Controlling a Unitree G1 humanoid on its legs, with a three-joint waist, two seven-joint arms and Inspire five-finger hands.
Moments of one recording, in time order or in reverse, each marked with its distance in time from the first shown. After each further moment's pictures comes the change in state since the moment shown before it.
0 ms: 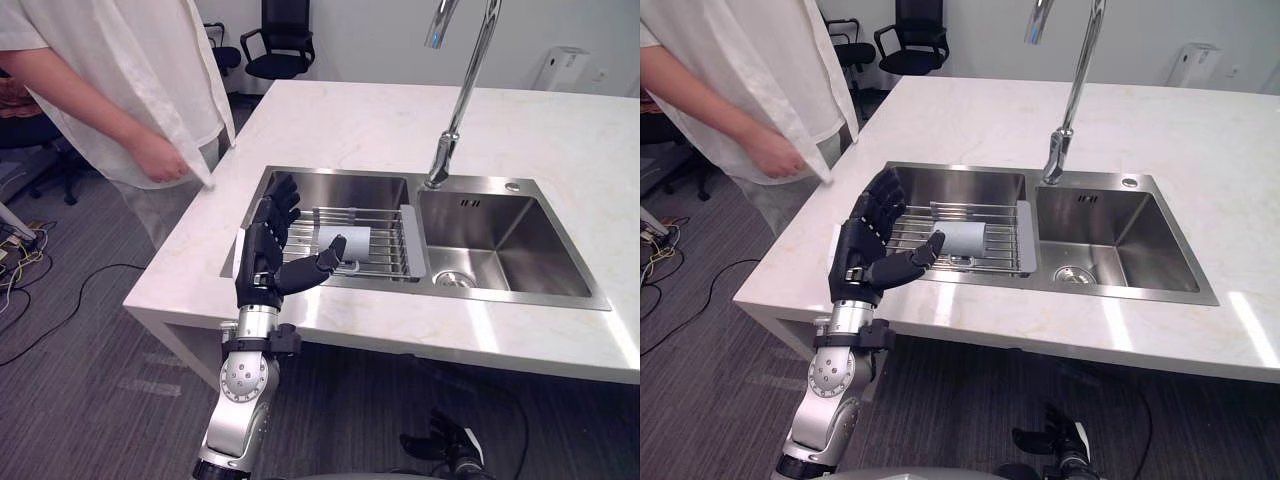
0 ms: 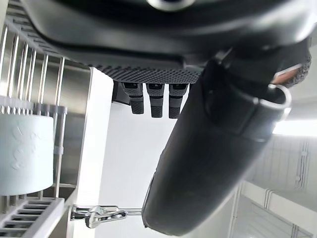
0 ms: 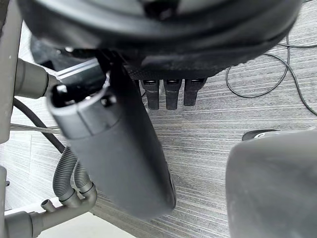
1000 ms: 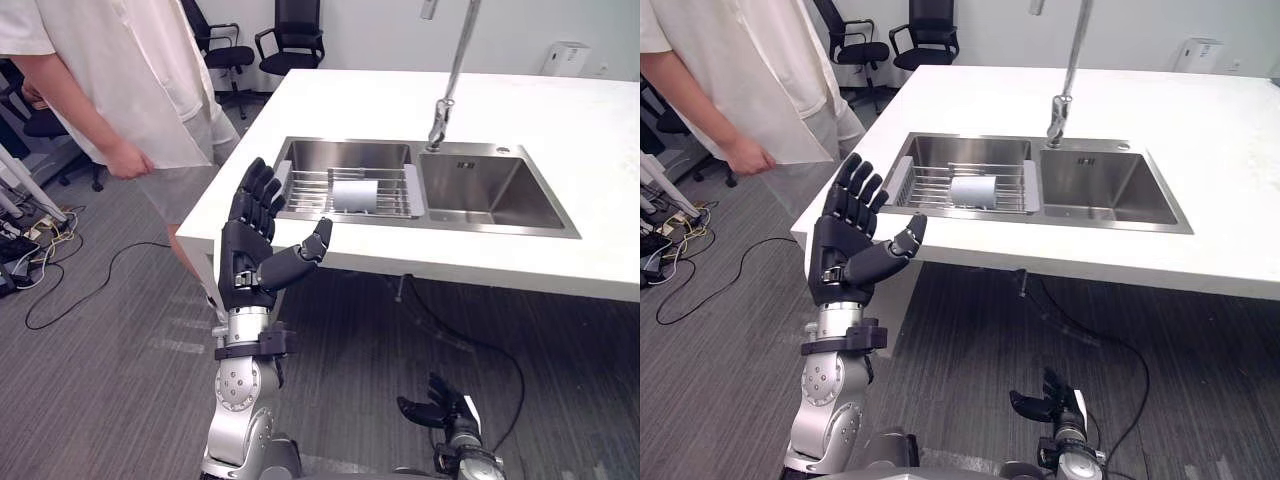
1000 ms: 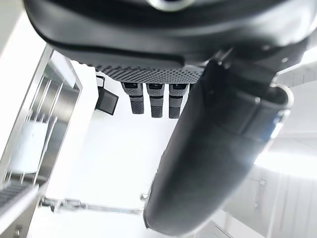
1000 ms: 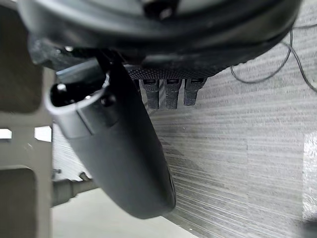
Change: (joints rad) left arm 0.075 -0.103 0.029 -0.133 -0.117 -0.060 0.007; right arm -0.032 0.008 0.034 -0.136 0.045 -0.008 -0.038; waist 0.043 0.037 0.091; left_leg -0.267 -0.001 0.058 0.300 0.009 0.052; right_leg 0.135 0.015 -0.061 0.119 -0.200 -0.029
